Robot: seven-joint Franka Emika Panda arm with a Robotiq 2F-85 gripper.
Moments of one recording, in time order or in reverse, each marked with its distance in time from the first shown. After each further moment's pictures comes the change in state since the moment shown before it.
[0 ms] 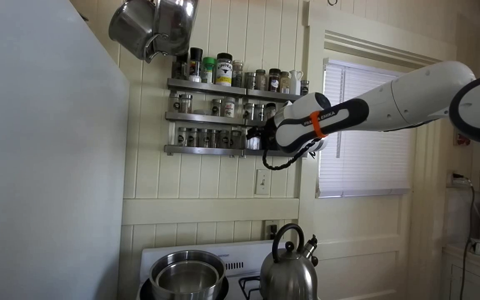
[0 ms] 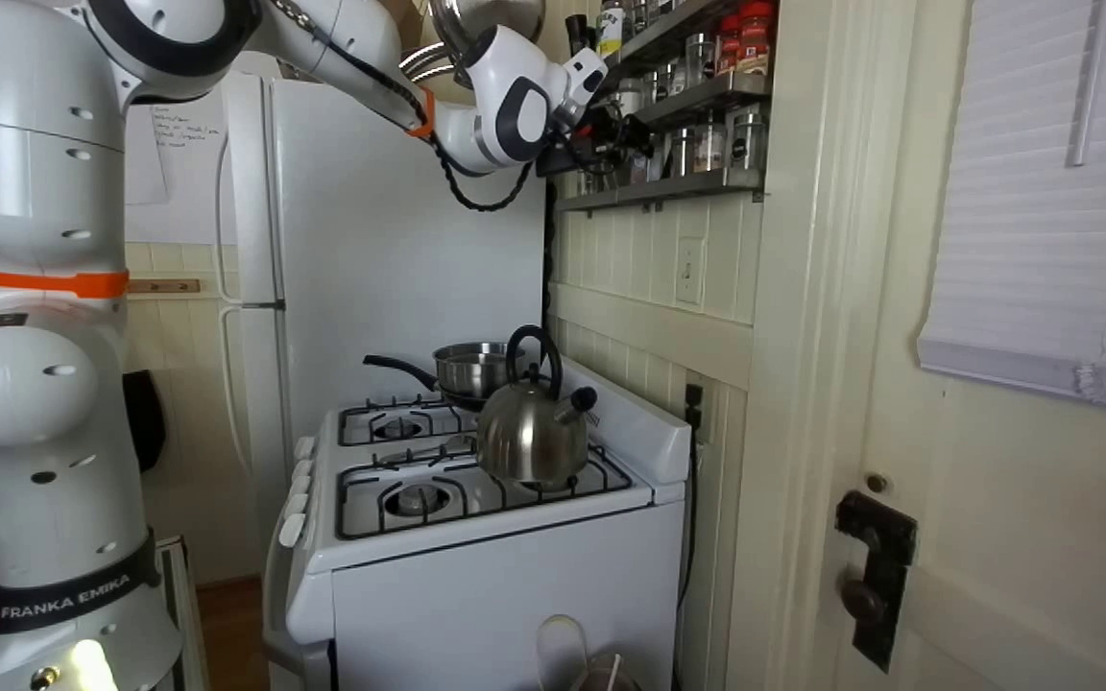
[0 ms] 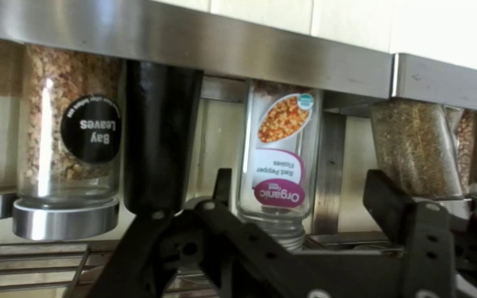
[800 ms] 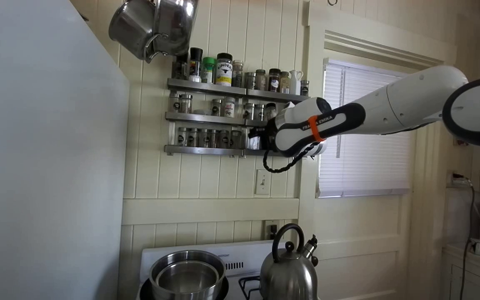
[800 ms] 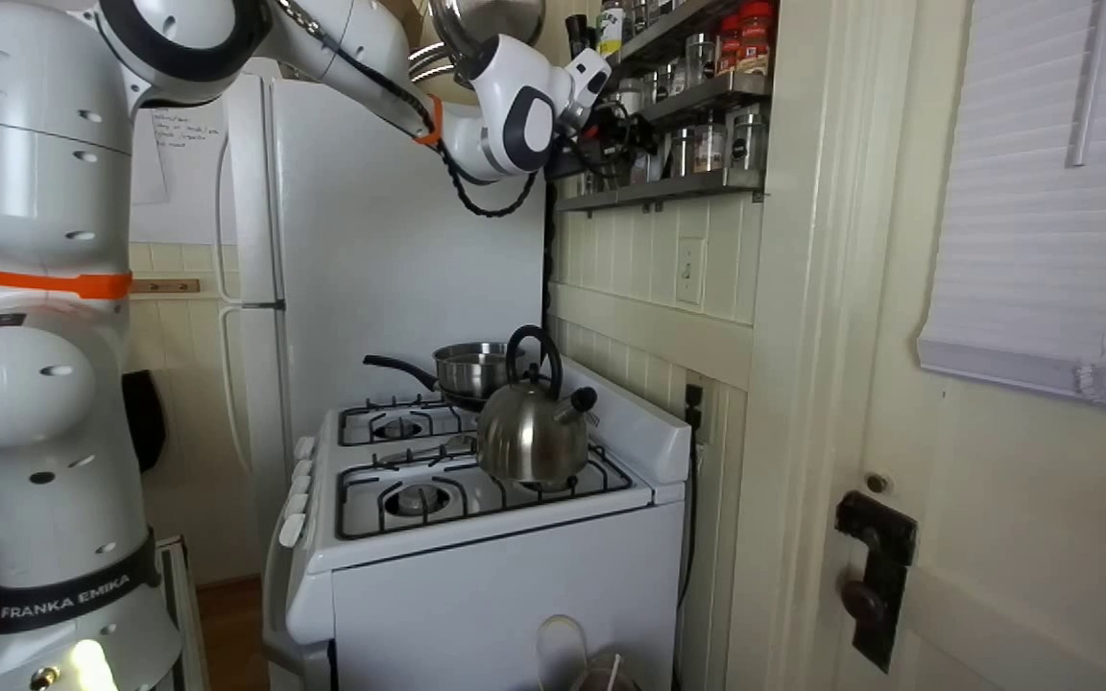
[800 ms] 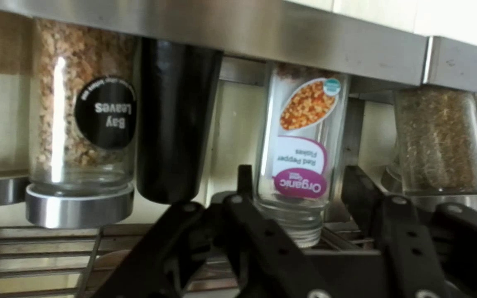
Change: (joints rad) arm -0.013 0.026 0.001 0.003 0.000 0.093 -0.024
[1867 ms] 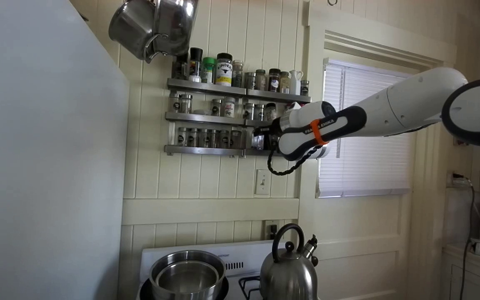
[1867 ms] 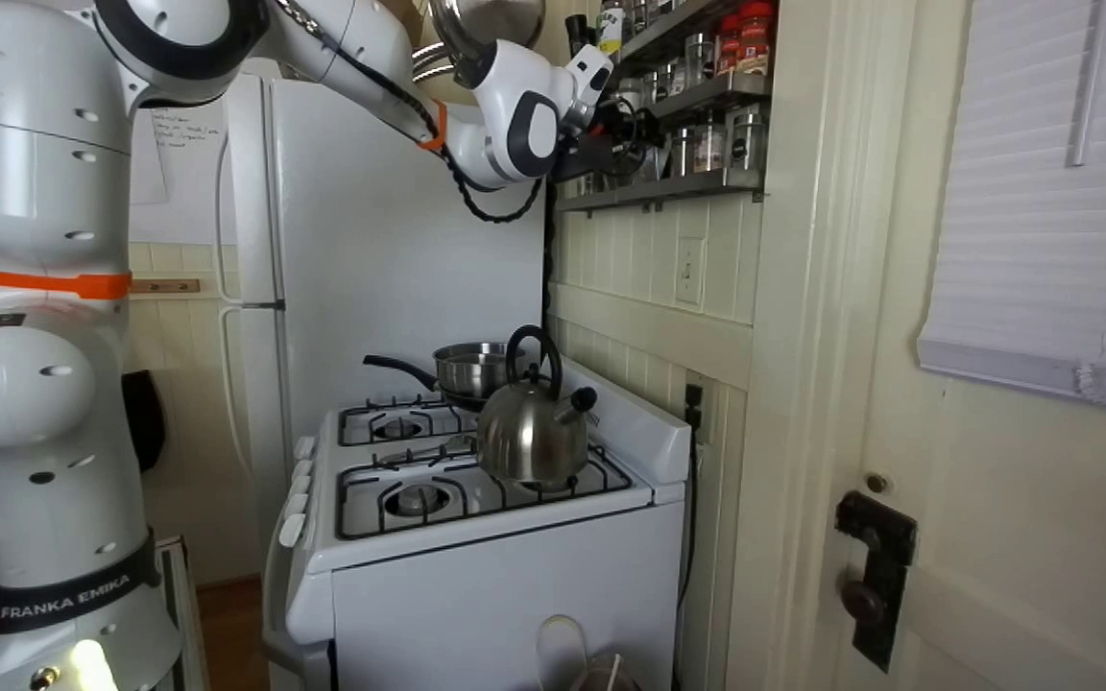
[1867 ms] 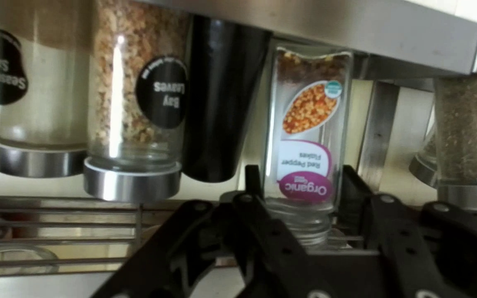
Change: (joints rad) arm 0.000 -0.003 -0.033 -0.032 -0.010 0.099 -0.026
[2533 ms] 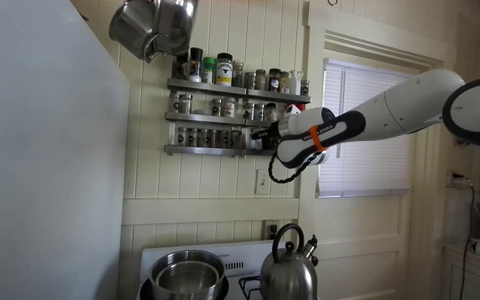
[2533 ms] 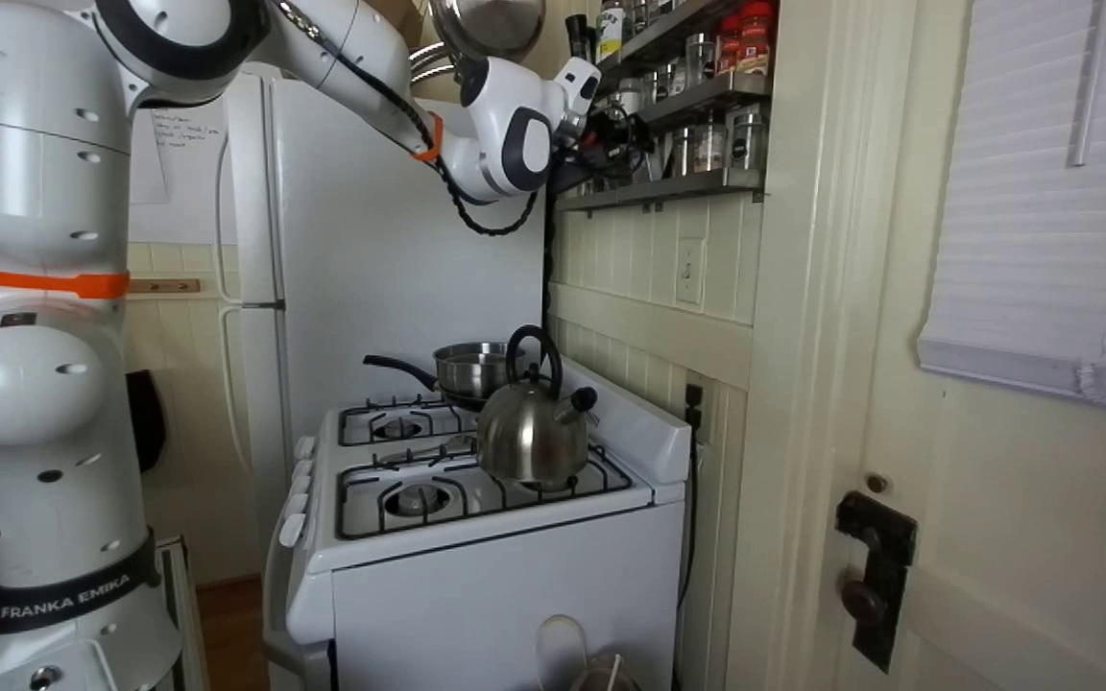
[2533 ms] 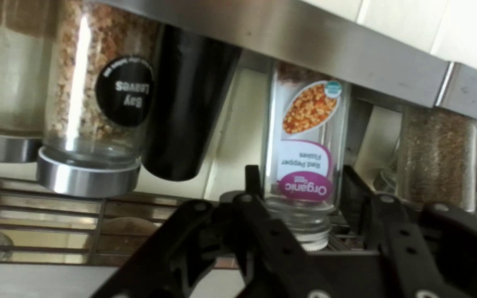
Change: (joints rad) arm 0.070 -0.002 -0.055 -0.053 -0.007 0.087 -0.109
